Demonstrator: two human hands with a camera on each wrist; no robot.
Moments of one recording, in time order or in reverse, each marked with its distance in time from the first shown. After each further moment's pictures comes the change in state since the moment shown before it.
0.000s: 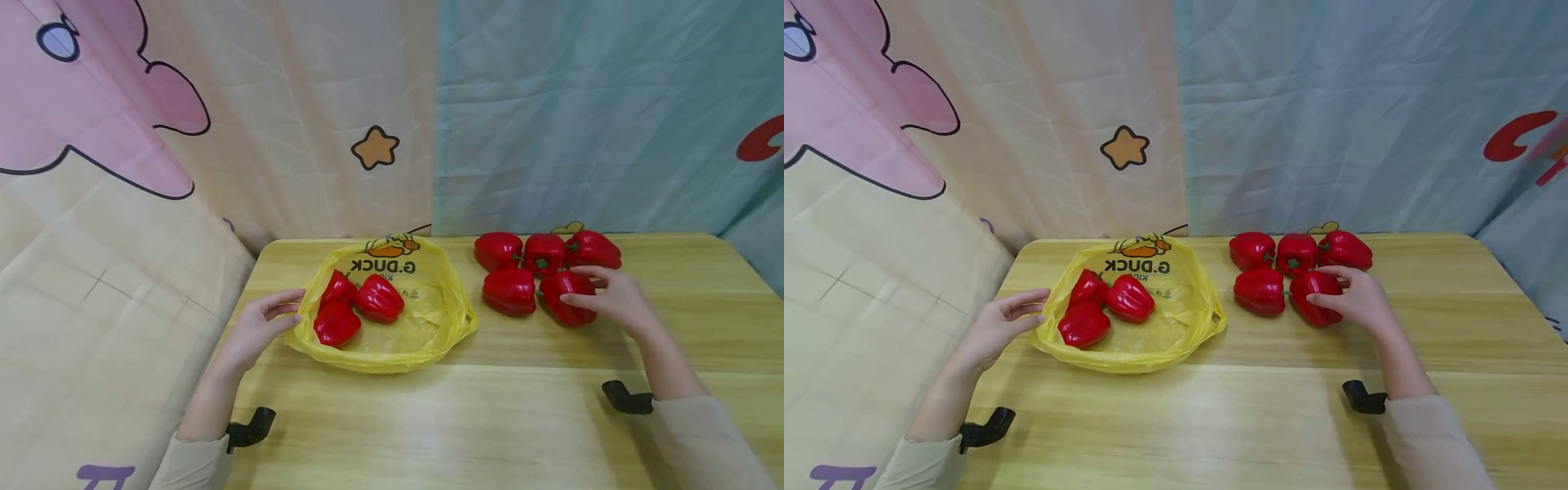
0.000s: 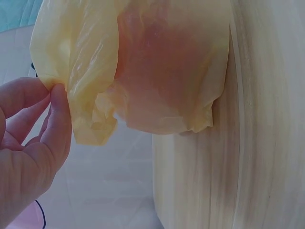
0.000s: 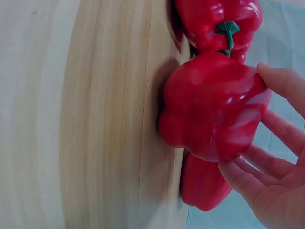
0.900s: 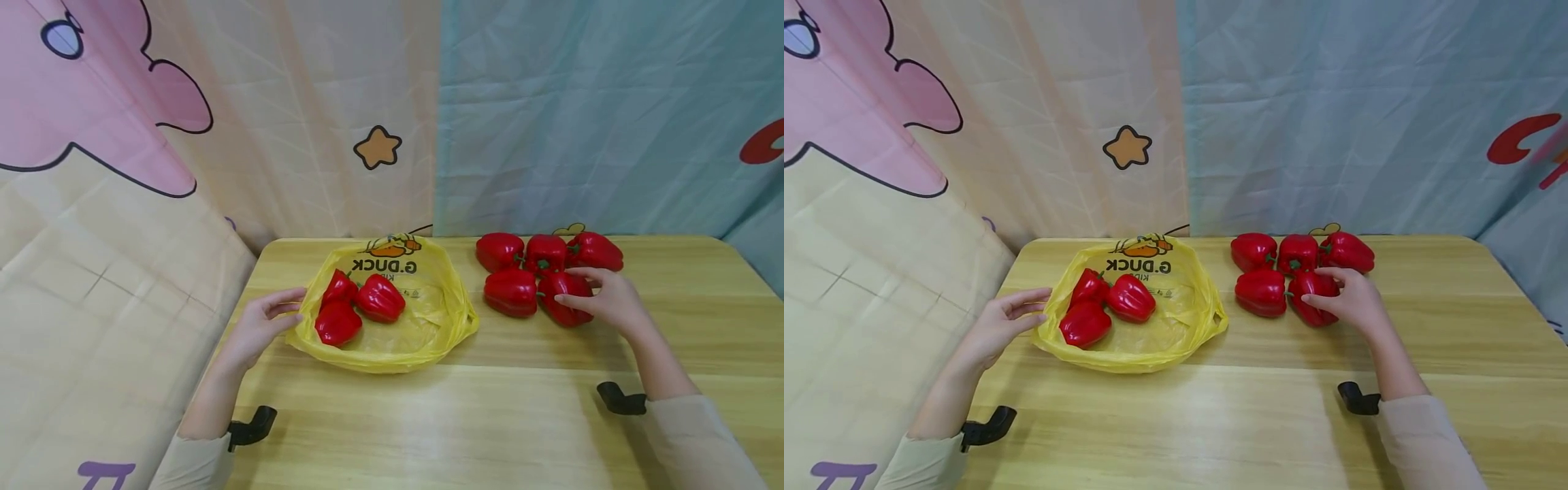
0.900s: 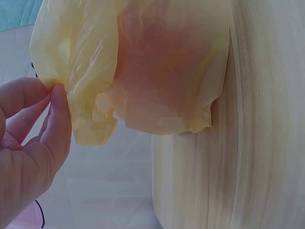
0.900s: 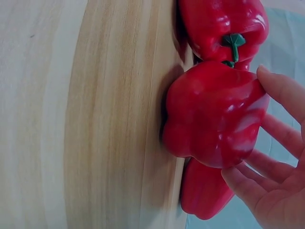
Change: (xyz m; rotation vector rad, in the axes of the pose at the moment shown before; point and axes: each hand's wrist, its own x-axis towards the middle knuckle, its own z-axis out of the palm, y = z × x) left_hand 0.001 -0.003 0.000 0.001 0.005 0.022; right_hand 0.003 -0.004 0.007 -0.034 0.033 -0.047
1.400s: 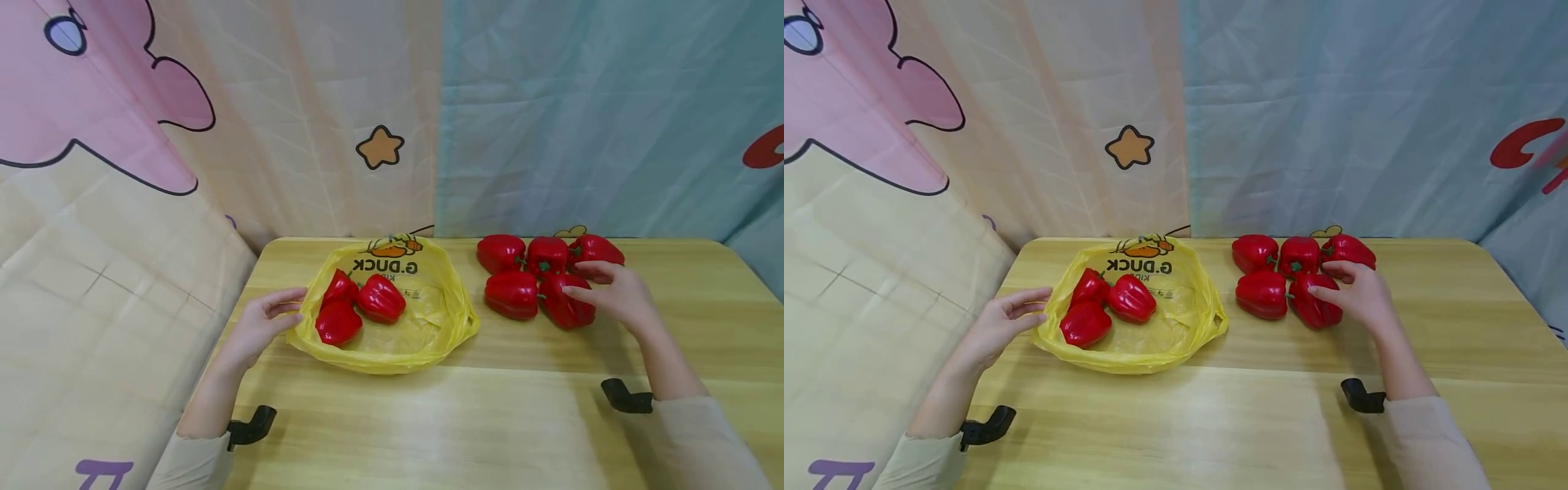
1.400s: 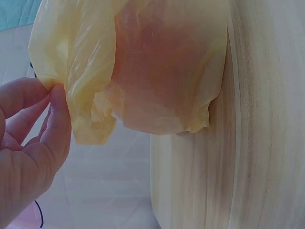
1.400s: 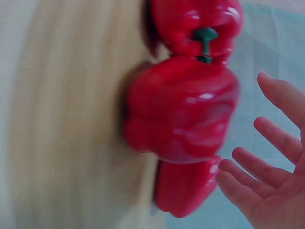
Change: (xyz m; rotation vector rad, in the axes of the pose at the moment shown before) left_hand -0.001 0.000 0.000 -0.002 0.005 -0.008; right_hand 0.002 -0.011 -0.013 0.035 0.030 0.039
